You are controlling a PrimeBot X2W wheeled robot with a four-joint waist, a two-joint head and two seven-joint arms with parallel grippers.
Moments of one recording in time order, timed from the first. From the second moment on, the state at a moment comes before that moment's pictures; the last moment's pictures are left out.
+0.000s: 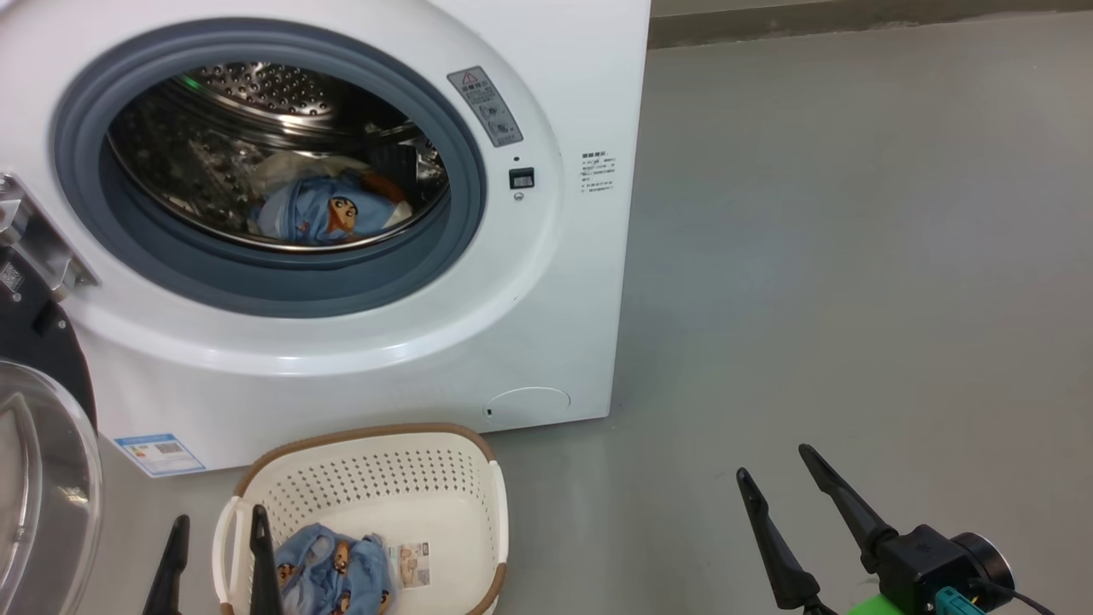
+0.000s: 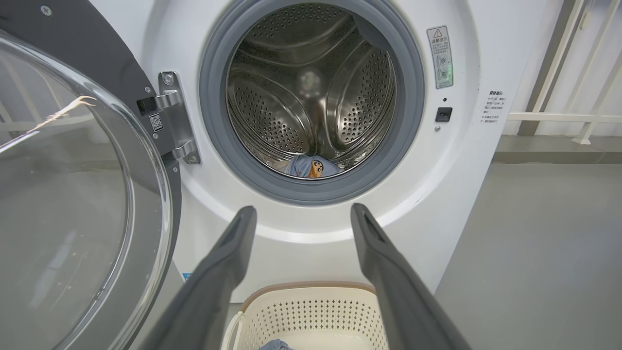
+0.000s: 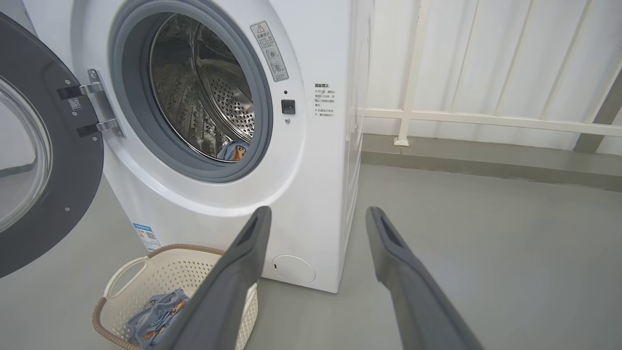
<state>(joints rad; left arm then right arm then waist) 0.16 0.24 -0.24 -0.09 -0.35 0.29 -0.22 0.08 -0.06 0.11 -0.04 0.07 0.13 -0.18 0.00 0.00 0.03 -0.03</state>
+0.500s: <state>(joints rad) 0.02 0.22 -0.25 0.11 -0.36 0.24 -0.24 0.06 -0.06 0.12 -0.05 0.07 0.13 -0.18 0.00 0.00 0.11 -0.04</state>
